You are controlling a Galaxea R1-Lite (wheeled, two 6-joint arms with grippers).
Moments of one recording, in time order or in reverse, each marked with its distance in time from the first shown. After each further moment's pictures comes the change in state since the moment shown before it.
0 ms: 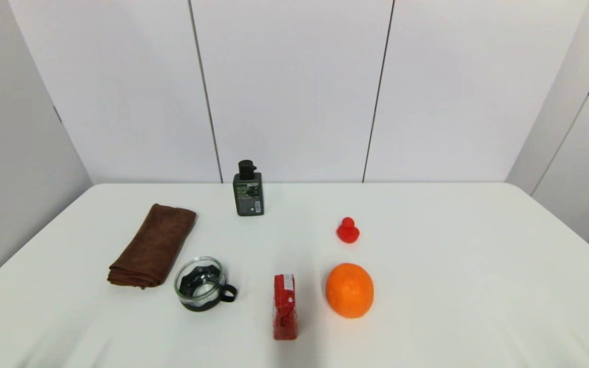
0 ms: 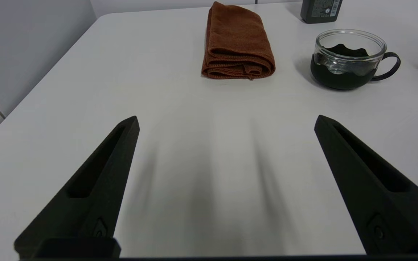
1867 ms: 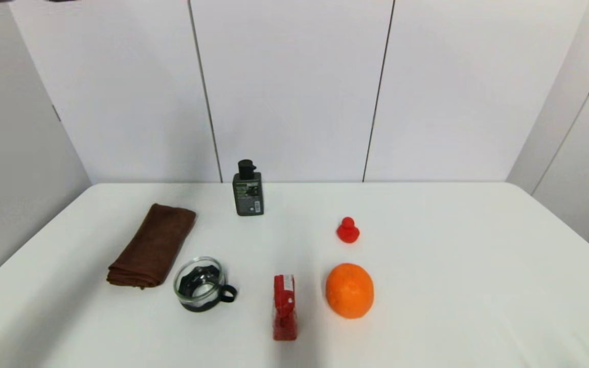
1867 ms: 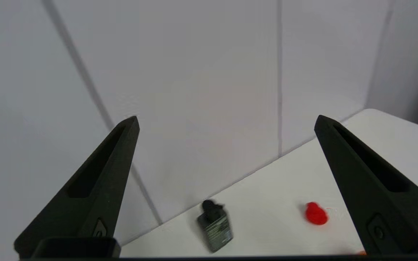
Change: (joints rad) left arm -0.520 1.387 -1.566 0.007 -0.015 0.123; right arm 0.000 0.000 0.000 0.000 0.000 0.001
